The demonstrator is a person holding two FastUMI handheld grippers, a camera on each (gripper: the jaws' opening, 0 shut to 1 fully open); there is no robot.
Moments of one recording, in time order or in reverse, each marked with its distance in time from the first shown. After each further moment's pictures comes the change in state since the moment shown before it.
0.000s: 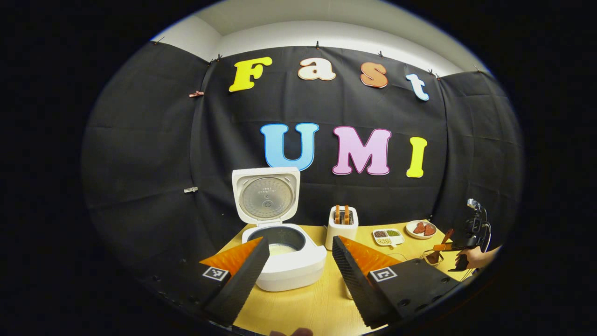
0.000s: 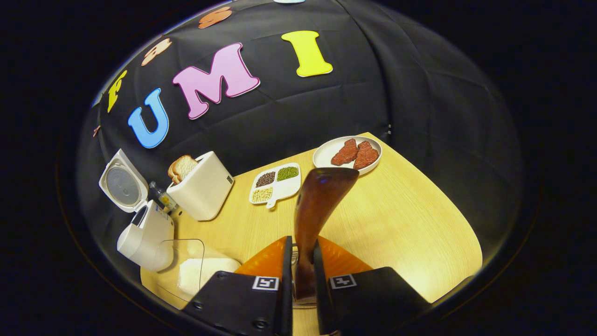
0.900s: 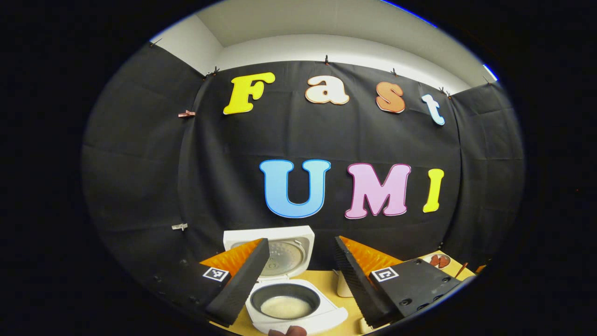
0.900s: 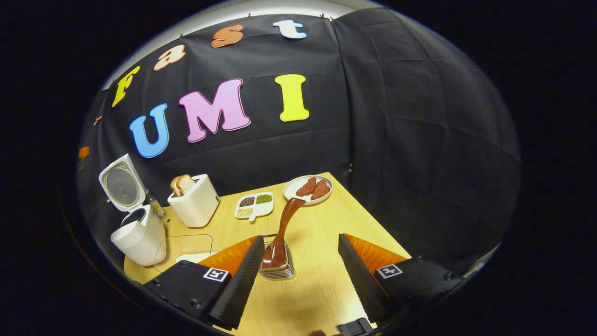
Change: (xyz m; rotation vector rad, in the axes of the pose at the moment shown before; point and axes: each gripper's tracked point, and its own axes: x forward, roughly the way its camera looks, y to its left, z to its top) left arm 0.167 0.066 0.148 0.008 -0.174 0.017; right arm -0.178 -0.021 0.040 -0.131 -0.227 -0.181
